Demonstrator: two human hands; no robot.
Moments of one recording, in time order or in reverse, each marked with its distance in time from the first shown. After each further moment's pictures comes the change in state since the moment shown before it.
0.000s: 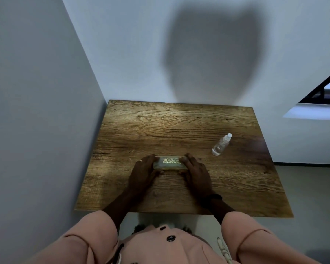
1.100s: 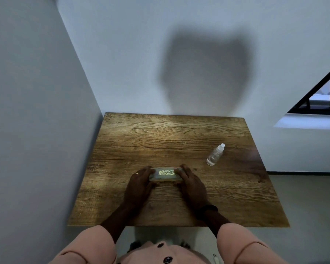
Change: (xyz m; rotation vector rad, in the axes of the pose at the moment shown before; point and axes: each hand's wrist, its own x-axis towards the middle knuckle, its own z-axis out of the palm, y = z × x) left_hand -0.004 -0.014 0.014 0.046 0.029 0.028; right_hand -0.004 -0.007 -0.005 0.028 -0.006 0.038
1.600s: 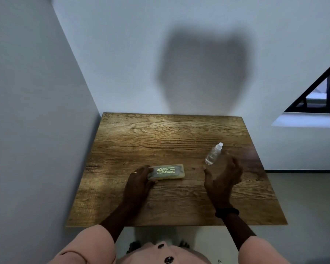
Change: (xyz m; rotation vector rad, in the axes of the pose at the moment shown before) left_hand 0.002 0.013 -0.006 -0.012 0.064 0.028; right_hand -0.013 0.020 -0.065 0.087 0.743 0.289
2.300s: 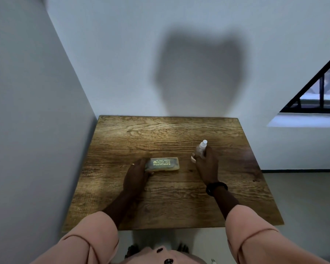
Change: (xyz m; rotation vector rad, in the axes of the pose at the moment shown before) left_hand 0.047 0.004 -0.006 0.022 -0.077 -0.116; right_hand 0.051 -0.012 0.044 0.312 -0.294 0.212
